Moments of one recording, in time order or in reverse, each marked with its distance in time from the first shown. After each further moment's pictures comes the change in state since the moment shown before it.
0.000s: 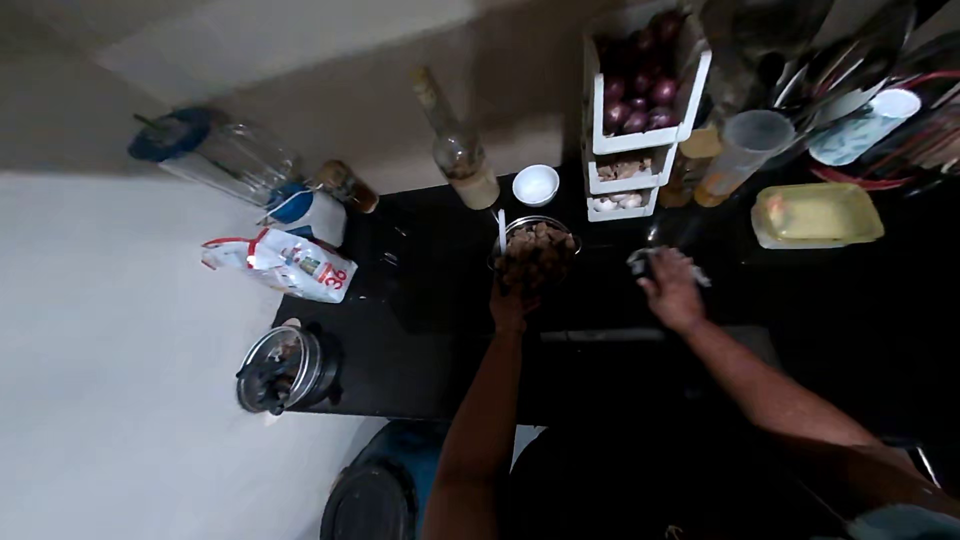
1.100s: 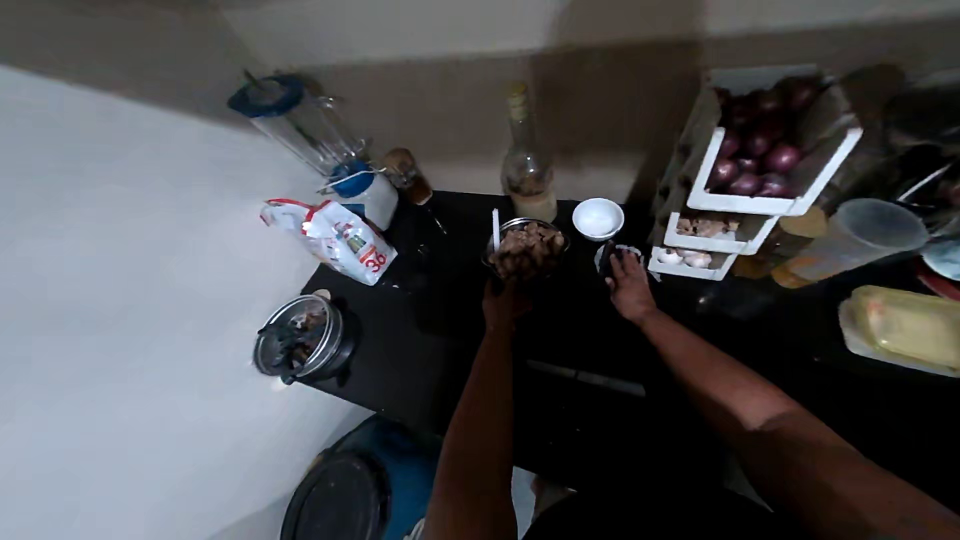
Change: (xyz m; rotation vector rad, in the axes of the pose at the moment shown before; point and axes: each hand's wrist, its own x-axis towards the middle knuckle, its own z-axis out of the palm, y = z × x) left_hand 0.075 0.039 -0.063 -0.084 0.152 0.035; right_hand 0.157 -0.111 0.061 -0.023 -0.109 -0.202
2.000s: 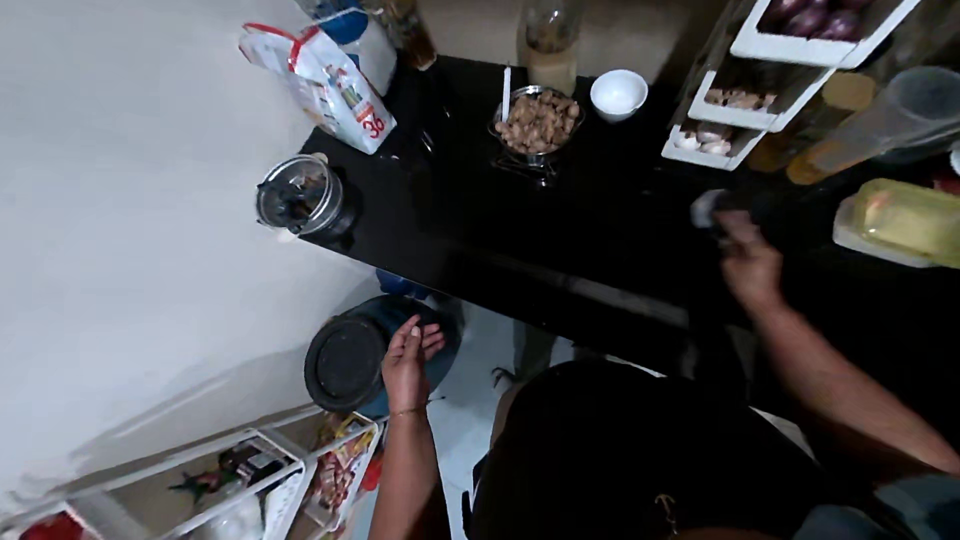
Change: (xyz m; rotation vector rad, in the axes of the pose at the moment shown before) left_hand -0.233 -0.143 -0.241 -0.048 0.242 0.175; right_hand -0.216 0.111 -0.060 0.170 0.295 -0.053
